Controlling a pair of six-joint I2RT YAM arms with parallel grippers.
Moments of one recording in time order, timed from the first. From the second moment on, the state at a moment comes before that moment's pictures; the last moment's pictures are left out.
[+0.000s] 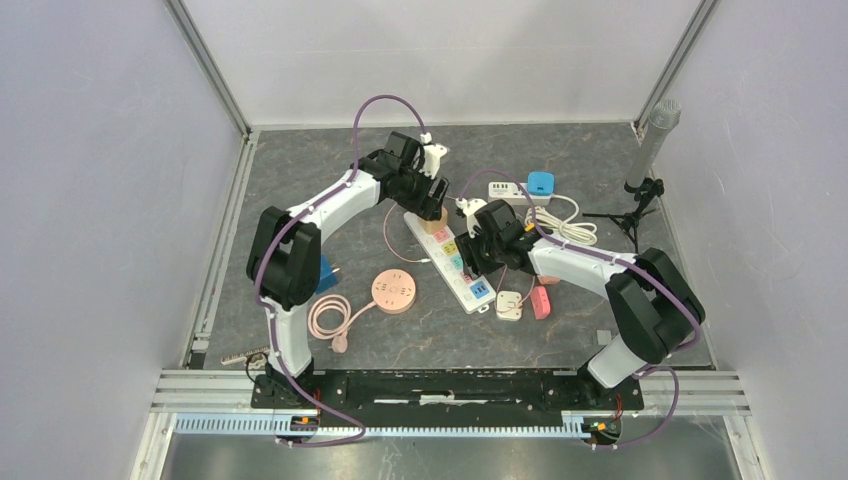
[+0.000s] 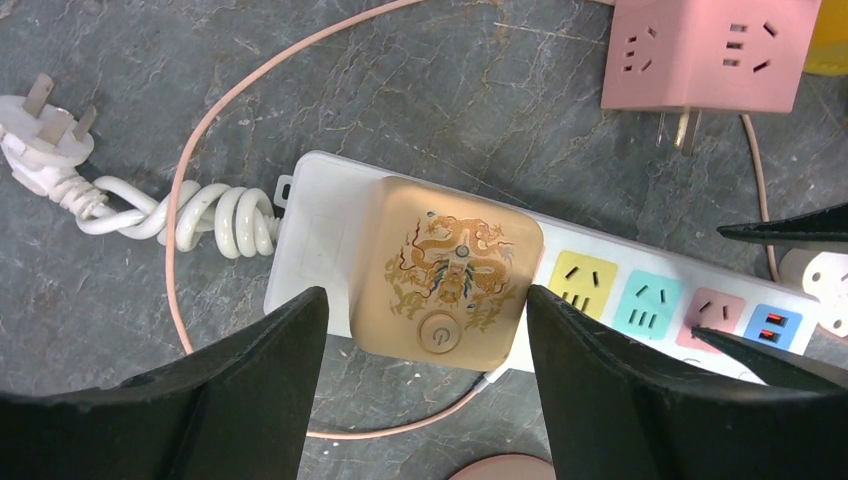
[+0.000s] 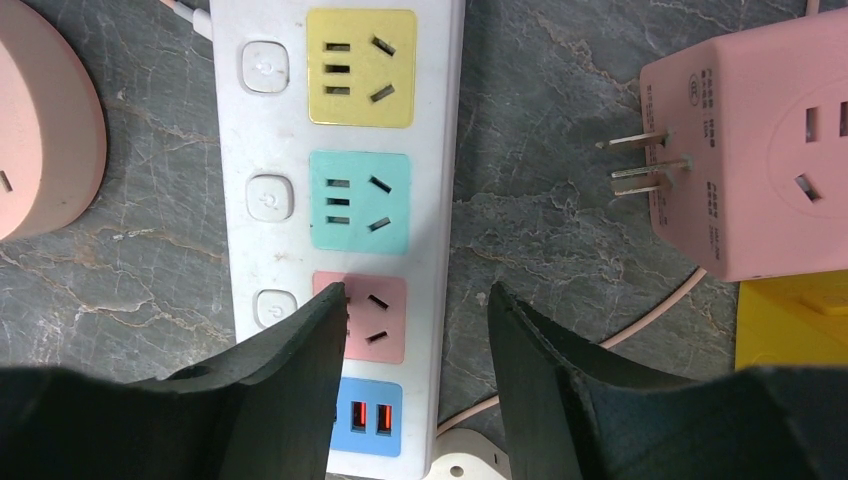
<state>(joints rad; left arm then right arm) -0.50 1.96 1.57 -0.52 0.27 0.09 0.65 1.59 0.89 -0.24 -0.04 0.11</state>
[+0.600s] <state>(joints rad) -0.50 1.98 1.57 -0.53 0.34 0.17 0.65 1.59 0.89 -0.24 -0.06 0.08</state>
